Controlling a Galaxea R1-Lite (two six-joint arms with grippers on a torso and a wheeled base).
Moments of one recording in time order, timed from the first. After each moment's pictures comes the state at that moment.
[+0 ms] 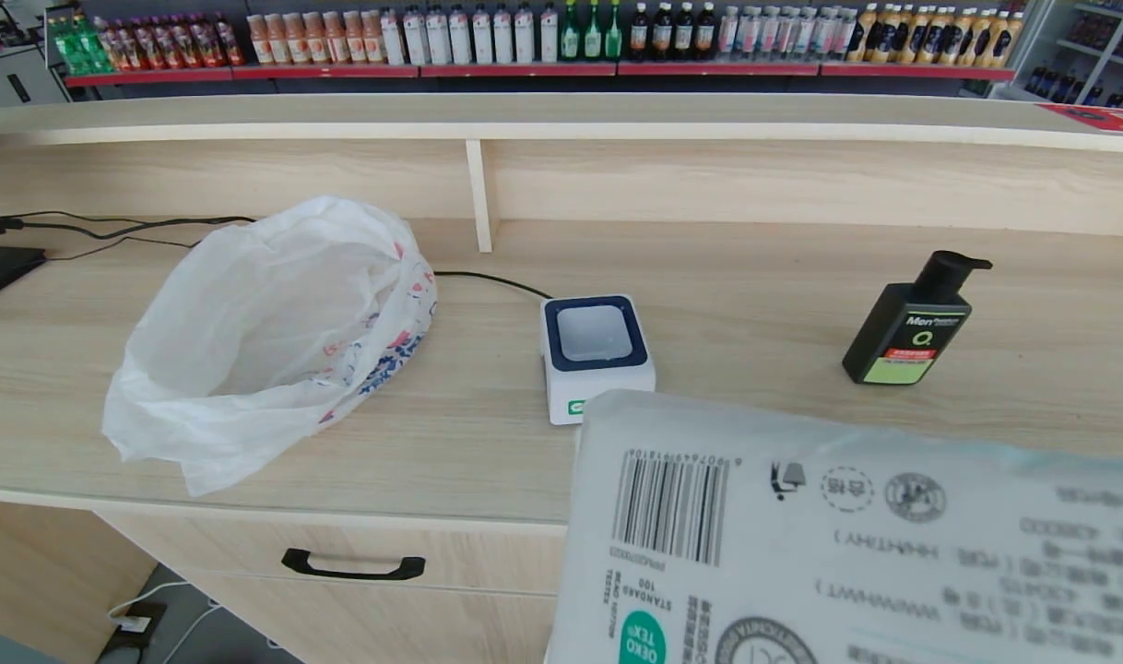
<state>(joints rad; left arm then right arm) 0.00 0.00 0.00 0.00 0.00 -0.01 1.03 1.22 -0.21 -1.50 0.45 2.60</state>
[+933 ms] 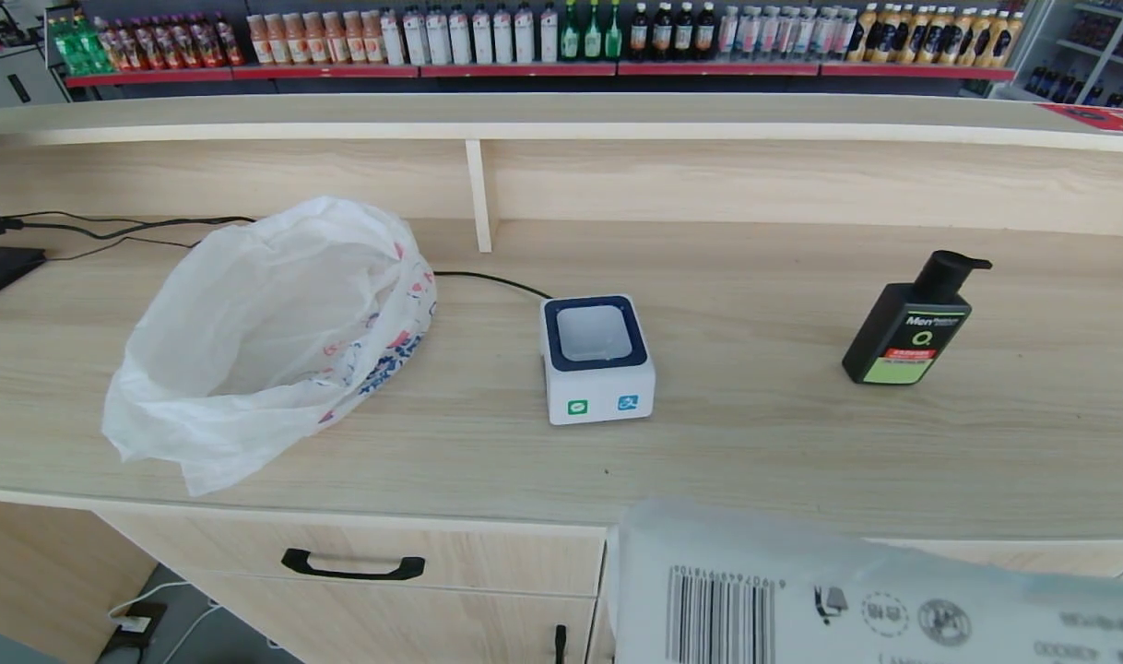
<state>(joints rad) 0.00 0.00 0.00 0.00 0.00 -0.01 1.03 1.18 -0.08 -1.57 0.45 2.73</state>
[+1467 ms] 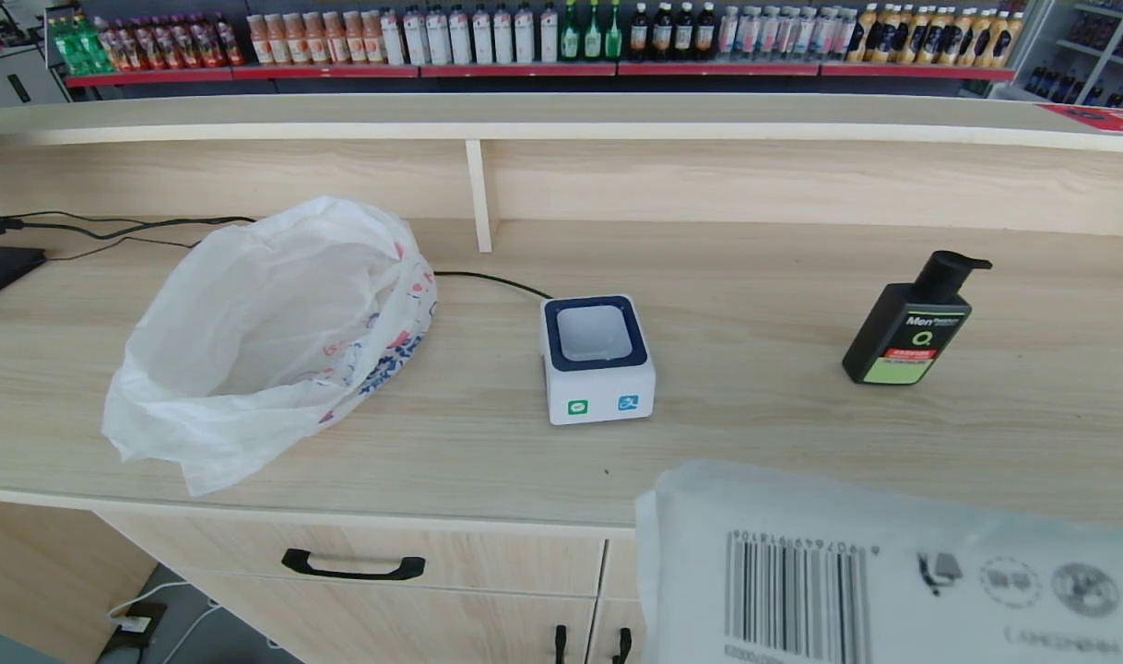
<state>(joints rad) 0.00 0.00 0.00 0.00 0.00 -0.01 1.03 1.14 -0.10 -1.57 0.45 2.73</state>
